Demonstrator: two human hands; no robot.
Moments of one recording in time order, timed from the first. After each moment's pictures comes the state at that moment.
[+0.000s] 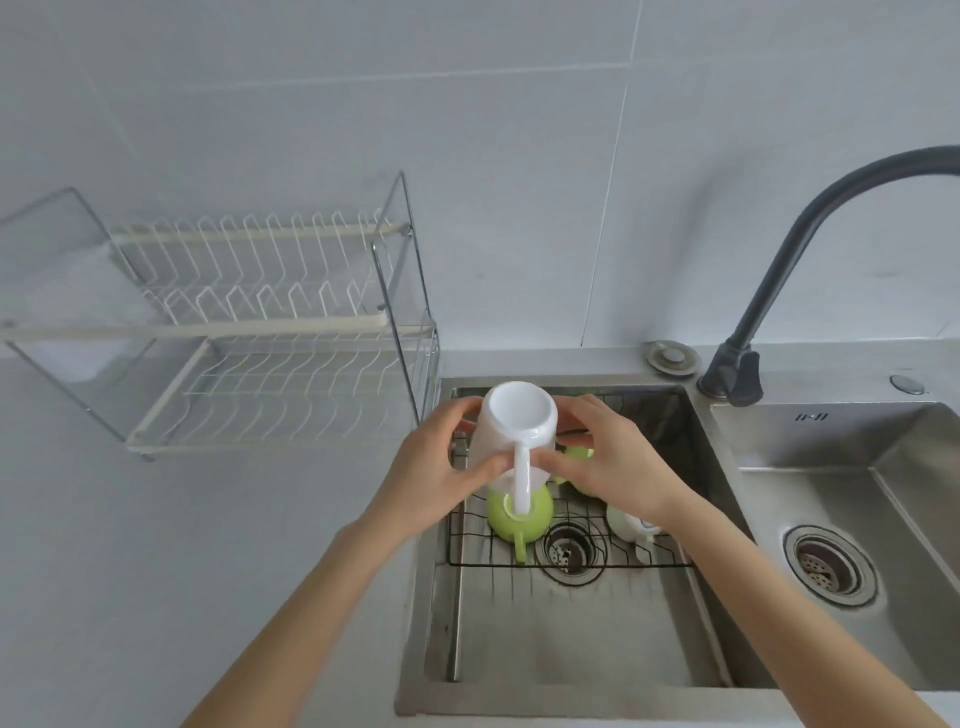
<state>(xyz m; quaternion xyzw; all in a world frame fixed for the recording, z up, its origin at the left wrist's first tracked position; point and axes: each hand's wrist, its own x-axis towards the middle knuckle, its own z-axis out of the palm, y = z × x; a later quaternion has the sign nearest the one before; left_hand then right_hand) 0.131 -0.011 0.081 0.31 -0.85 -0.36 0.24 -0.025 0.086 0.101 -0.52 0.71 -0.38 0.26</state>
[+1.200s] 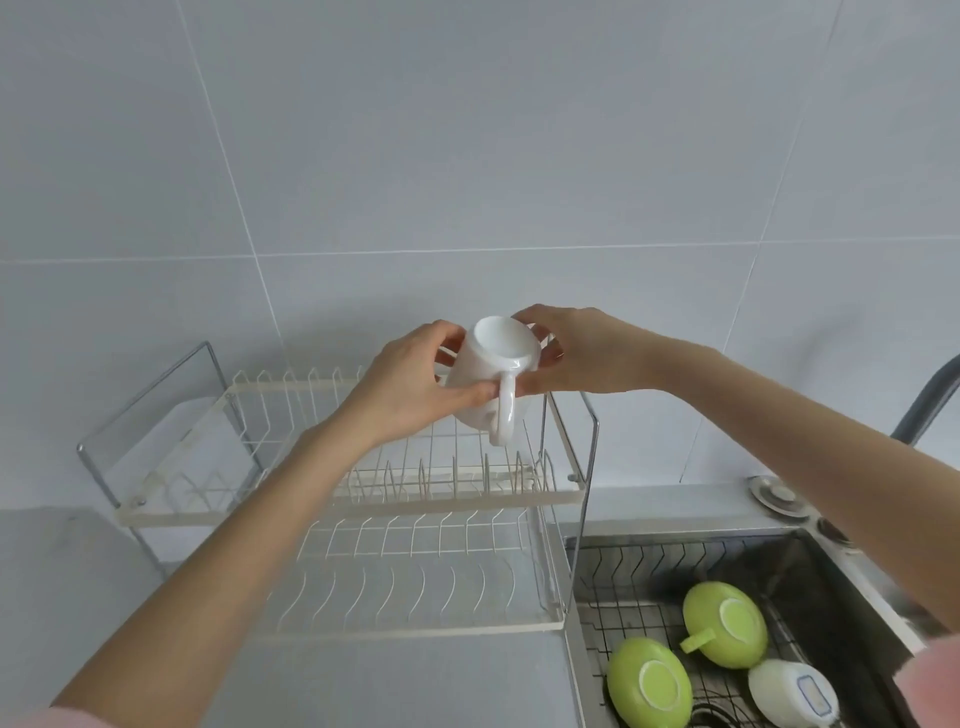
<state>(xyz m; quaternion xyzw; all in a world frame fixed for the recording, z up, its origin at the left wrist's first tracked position) 0.217 -0.237 0.235 0.28 -0.89 -0.24 0.27 0.063 -0.141 0.273 -0.65 0.73 -0.19 0.13</state>
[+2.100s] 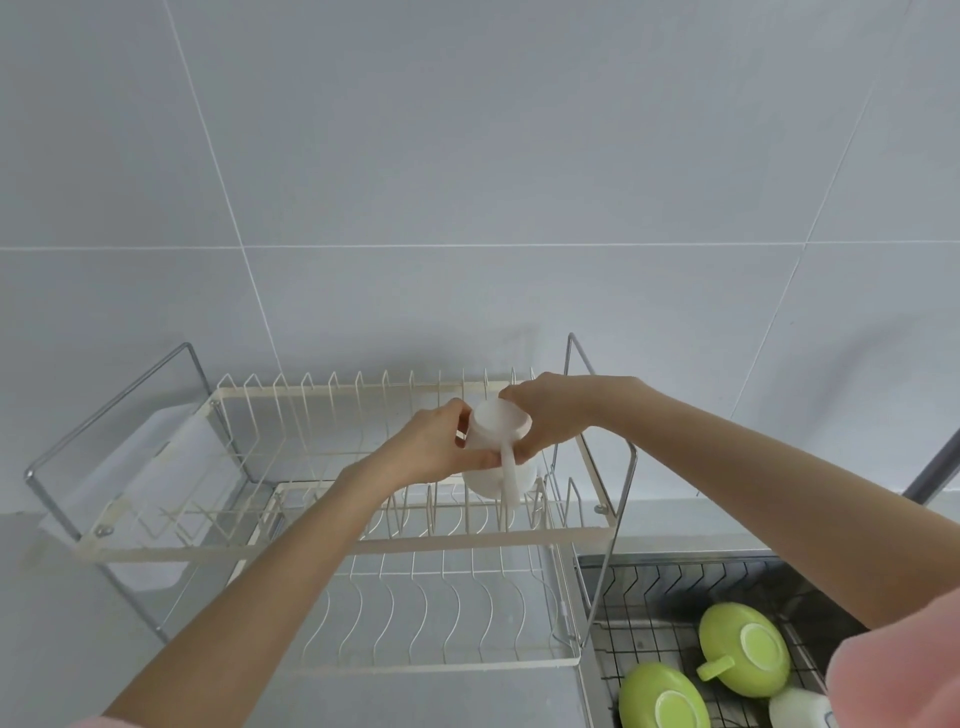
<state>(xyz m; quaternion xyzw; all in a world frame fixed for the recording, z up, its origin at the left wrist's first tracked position) 0.189 -0.283 0.171 0.36 -0.87 -0.32 0.08 0.055 -0.222 0.214 -0.65 0.74 0.09 0.14</state>
